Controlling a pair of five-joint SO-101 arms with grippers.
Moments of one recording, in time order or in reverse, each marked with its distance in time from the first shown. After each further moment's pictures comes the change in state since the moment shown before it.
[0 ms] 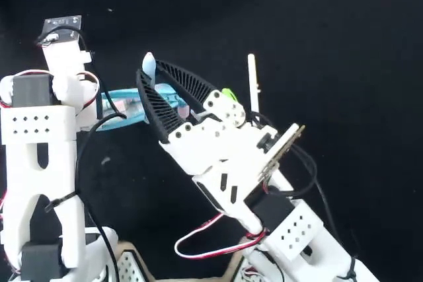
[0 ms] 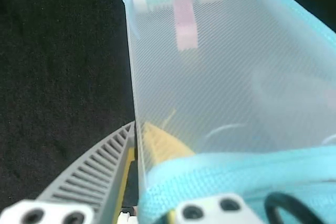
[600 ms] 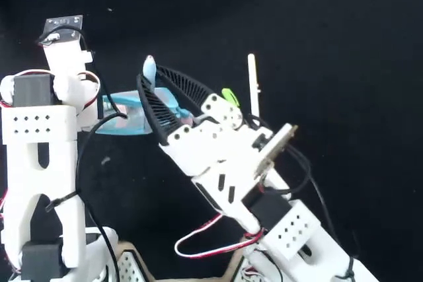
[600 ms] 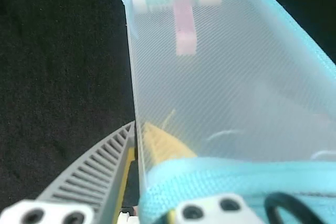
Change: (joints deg) left arm 0.0 0.0 -0.3 0.0 0.0; right arm 0.1 0.4 3.7 -0.6 0.0
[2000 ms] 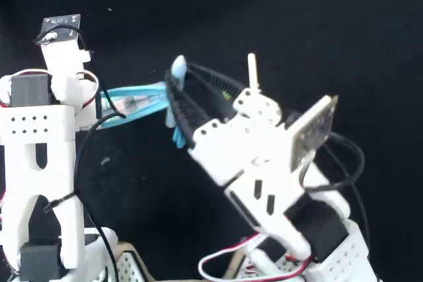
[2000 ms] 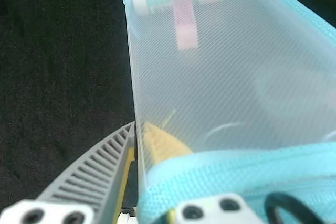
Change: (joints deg) left arm -0.1 0.0 -0.2 0.0 0.0; right arm 4.1 -3.5 -27.7 46.0 0.0
